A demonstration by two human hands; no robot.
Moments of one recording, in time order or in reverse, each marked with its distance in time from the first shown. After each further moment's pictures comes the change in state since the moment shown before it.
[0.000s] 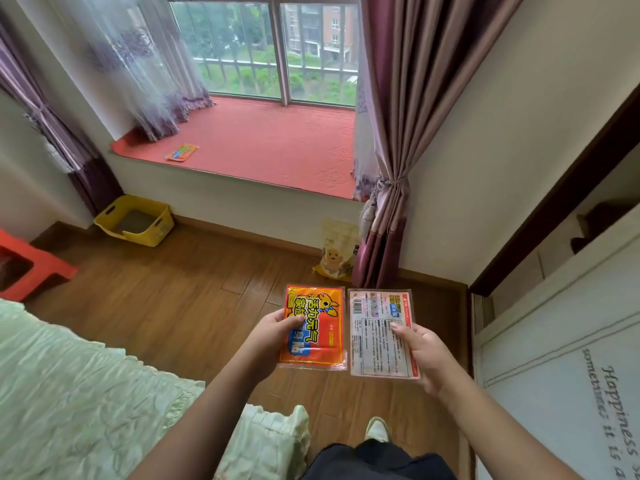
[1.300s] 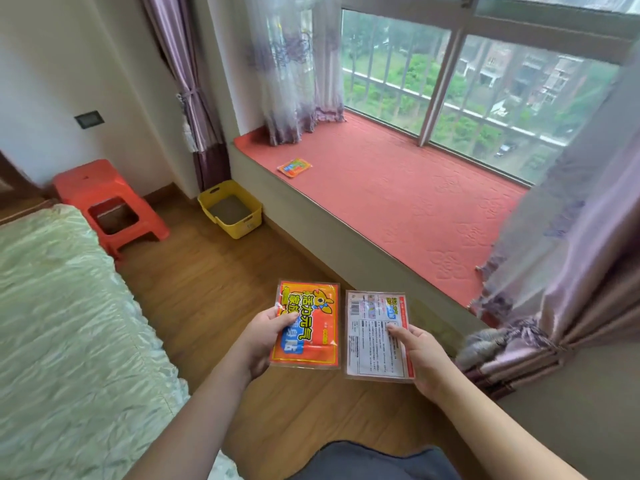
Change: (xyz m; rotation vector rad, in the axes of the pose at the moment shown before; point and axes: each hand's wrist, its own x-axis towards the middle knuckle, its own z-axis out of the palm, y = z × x) left_hand 0.191 0.176 -0.199 -0.358 0.349 0.124; right_hand 0.324 -0.193 0.231 -0.296 -0.326 0.106
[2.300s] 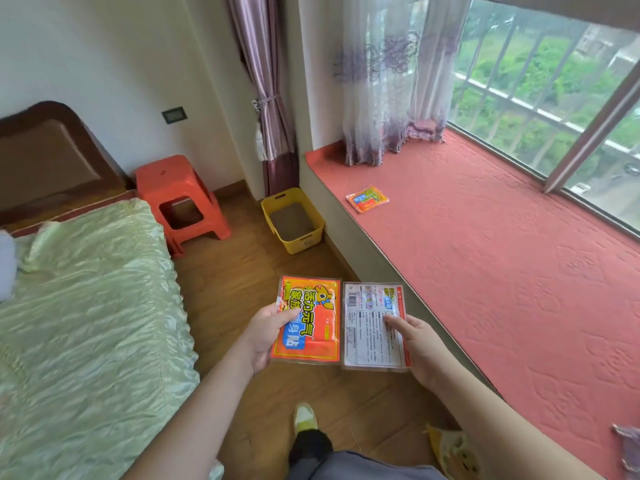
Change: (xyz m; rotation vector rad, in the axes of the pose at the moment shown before) left_hand 0.207 0.174 -0.084 -0.100 0.286 0.036; right_hand 0.315 -0.173 0.122 -0.151 -0.273 0.063
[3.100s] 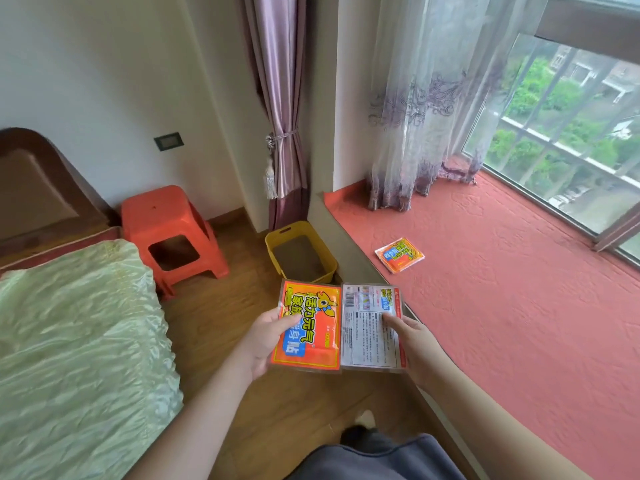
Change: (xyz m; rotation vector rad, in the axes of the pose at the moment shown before) left_hand 0.204 0.174 -0.123 0.018 -0.055 0.002; right_hand 0.220 -0.136 0.151 -0.026 0.081 -0.028
